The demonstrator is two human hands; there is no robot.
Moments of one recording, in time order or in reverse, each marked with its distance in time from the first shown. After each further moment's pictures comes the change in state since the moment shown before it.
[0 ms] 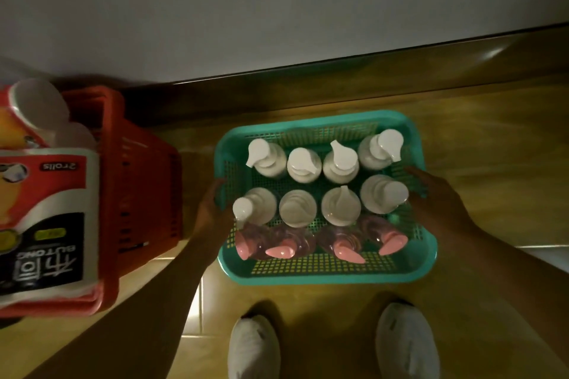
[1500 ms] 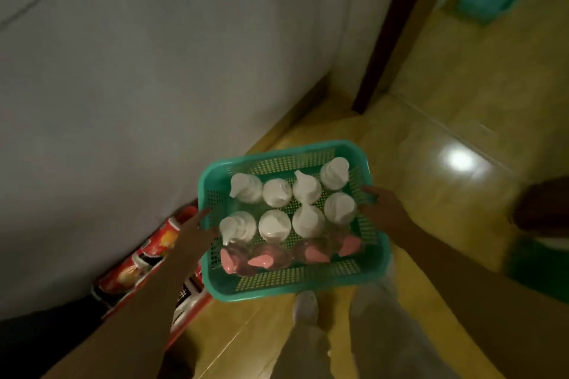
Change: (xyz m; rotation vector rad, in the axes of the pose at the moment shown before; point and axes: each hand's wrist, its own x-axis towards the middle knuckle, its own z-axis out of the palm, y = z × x) left_hand -0.351 0.318 -0.327 0.466 -0.552 0.293; right_hand -0.593 -0.217 -0.158 0.474 0.355 0.388
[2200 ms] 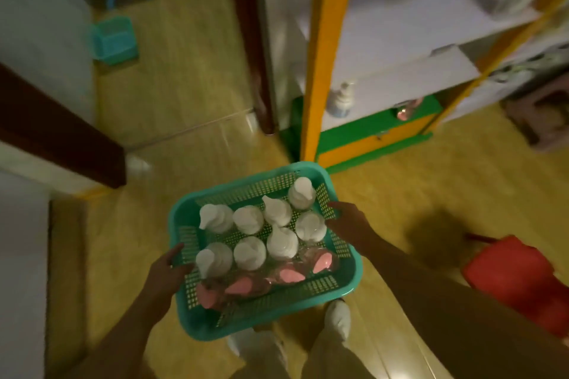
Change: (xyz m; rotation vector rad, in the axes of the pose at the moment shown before) left_hand -0.242 0.025 0.354 0.668 -0.648 0.395; right_hand -0.355 0.420 -0.098 0.619 0.595 0.537
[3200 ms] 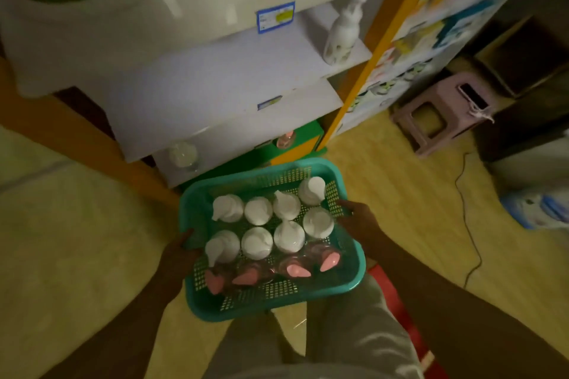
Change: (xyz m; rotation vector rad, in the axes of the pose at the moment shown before) left_hand 0.018 0.254 0.420 -0.091 -0.265 0.034; right_hand 0.153 0.206 -0.382 0.072 0.211 0.200
